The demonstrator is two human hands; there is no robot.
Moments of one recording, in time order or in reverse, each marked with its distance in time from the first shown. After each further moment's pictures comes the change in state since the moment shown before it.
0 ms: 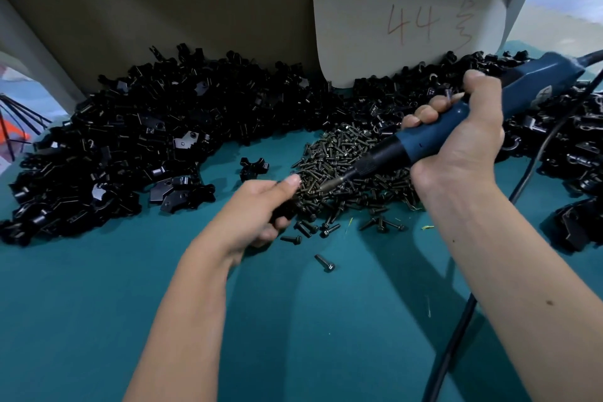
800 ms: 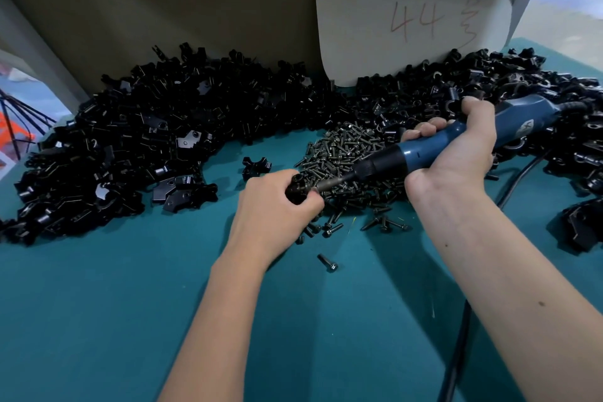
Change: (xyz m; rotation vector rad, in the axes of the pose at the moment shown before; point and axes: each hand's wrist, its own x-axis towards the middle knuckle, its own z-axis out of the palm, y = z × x) left_hand 0.007 -0.009 0.024 0.586 0.340 0.412; right_hand 0.002 0.012 -0.011 0.081 0.199 0.087
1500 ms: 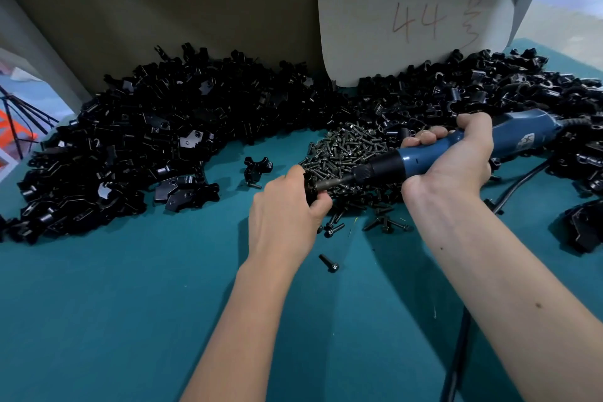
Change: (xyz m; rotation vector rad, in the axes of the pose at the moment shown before) left_hand -0.006 0.020 0.018 0.275 0.066 -0.077; right_hand 0.001 0.009 -0.004 0.034 0.076 -0.053
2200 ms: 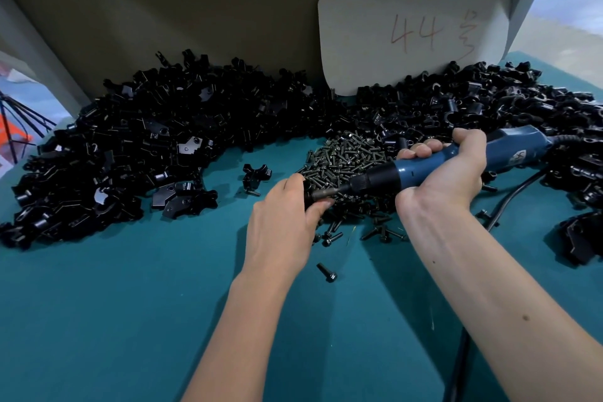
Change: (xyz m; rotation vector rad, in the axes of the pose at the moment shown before) left_hand -0.004 -0.004 -0.003 -0.037 -0.043 0.049; right_hand 0.000 0.007 -0.003 0.027 -0.018 0.002
